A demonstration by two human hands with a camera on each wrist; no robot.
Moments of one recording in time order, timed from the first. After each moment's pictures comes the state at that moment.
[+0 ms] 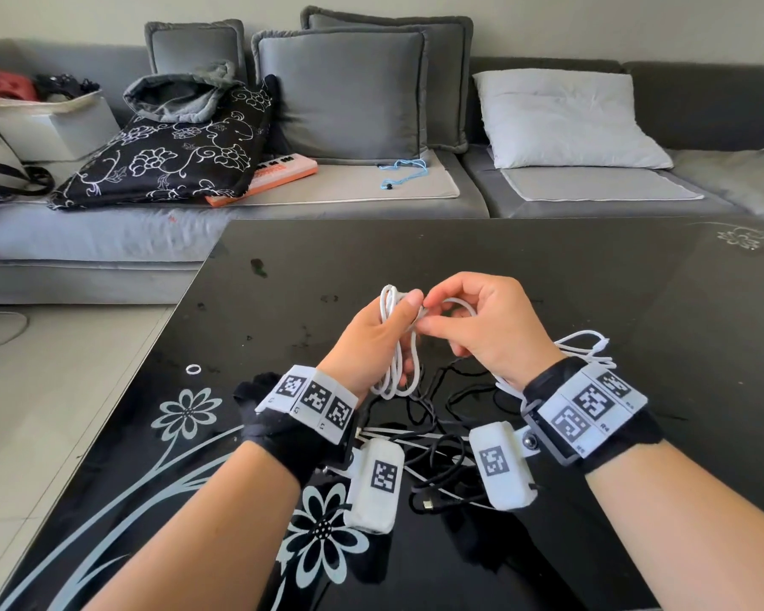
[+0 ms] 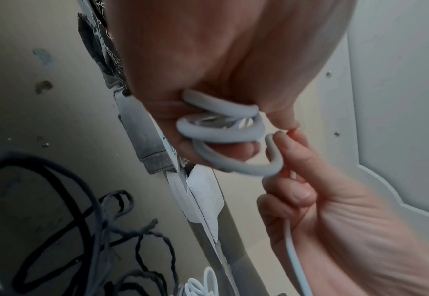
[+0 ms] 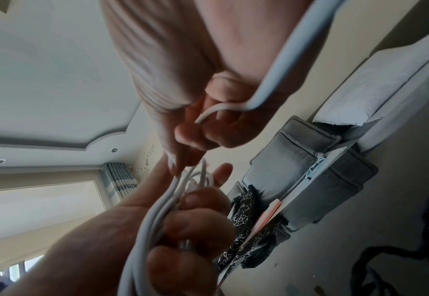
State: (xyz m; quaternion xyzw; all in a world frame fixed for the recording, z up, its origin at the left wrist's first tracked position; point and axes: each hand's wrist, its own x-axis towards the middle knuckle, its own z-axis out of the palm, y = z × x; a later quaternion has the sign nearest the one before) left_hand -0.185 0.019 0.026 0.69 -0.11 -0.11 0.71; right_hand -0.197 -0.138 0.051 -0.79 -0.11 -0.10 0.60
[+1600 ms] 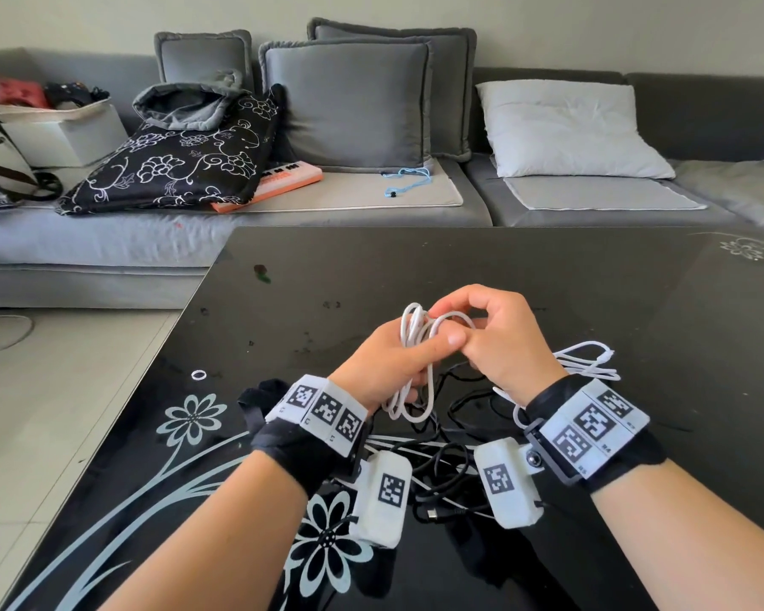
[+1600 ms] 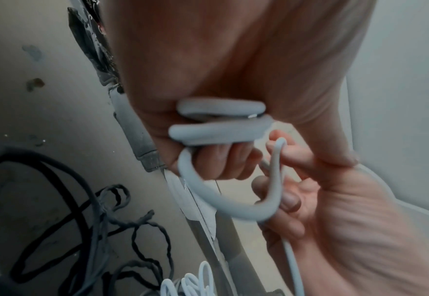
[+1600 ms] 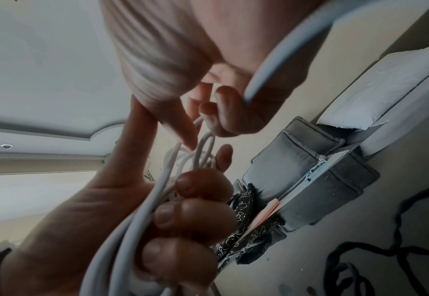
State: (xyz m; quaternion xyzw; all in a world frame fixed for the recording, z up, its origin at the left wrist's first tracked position) left_hand -0.183 0.019 0.021 0.68 -0.18 -0.19 0.69; right_hand -0.197 -0.138 0.047 -0.81 -0.11 -0.13 0.56
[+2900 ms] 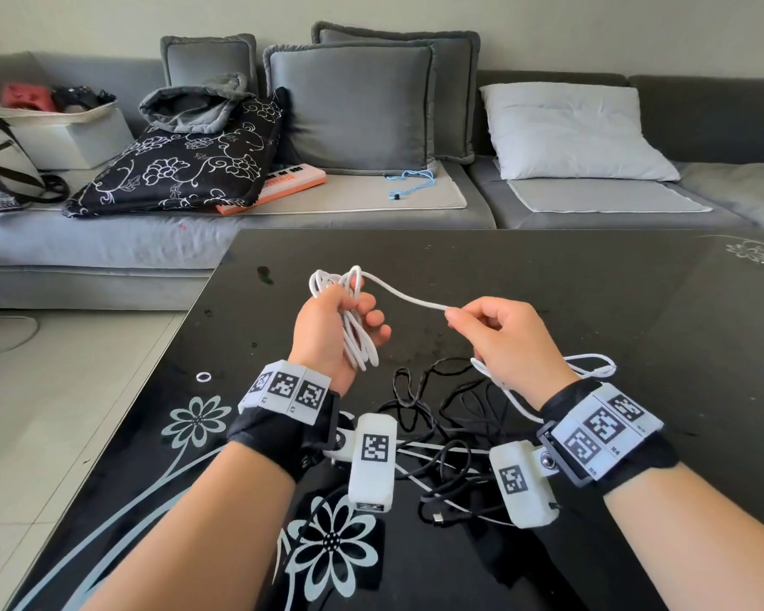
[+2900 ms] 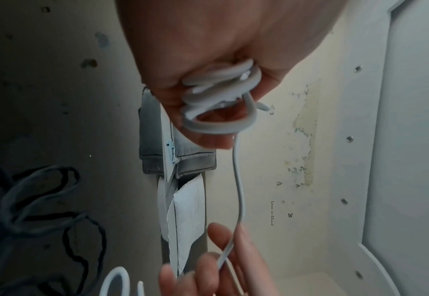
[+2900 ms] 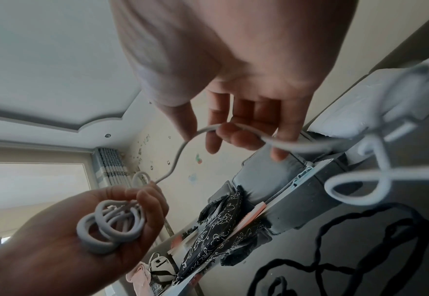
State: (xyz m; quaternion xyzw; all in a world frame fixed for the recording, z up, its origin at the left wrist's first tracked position) left_hand -0.163 0.052 0.036 0.40 0.02 -0.07 0.91; right_hand -0.189 -0.150 0.037 -0.86 -0.03 -0.12 0.50
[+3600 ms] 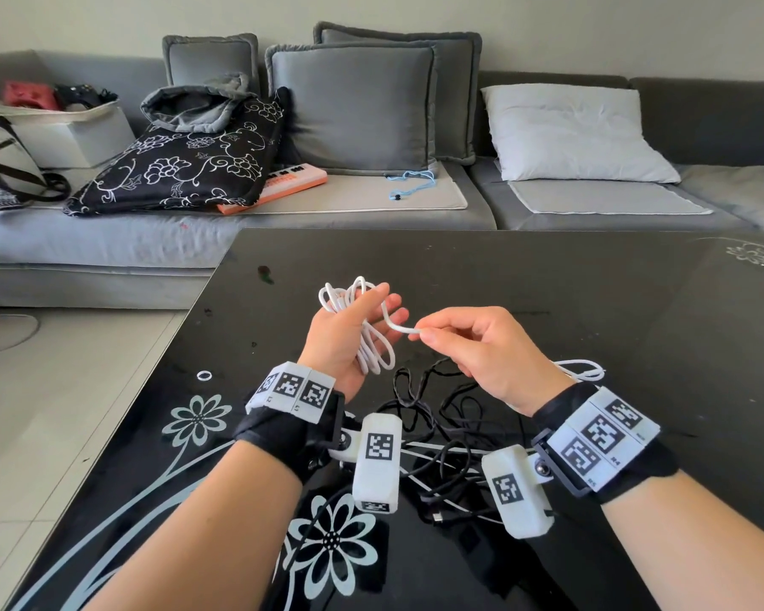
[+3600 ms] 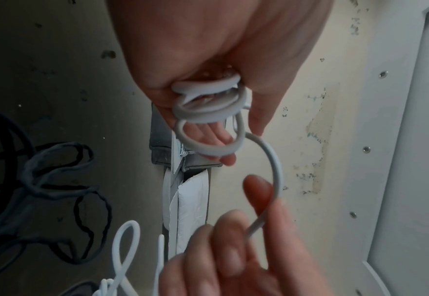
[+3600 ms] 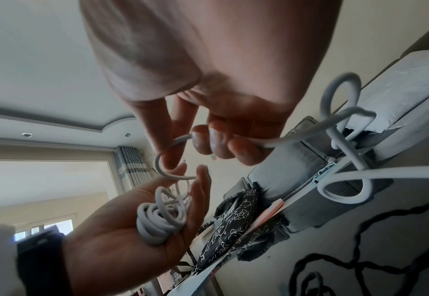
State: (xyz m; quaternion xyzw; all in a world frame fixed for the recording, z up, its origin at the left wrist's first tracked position) left_hand -0.163 0.043 0.030 0.44 0.04 -0.08 0.89; right_hand -0.203 -0.133 0.049 -0.82 -0.19 -0.03 0.54
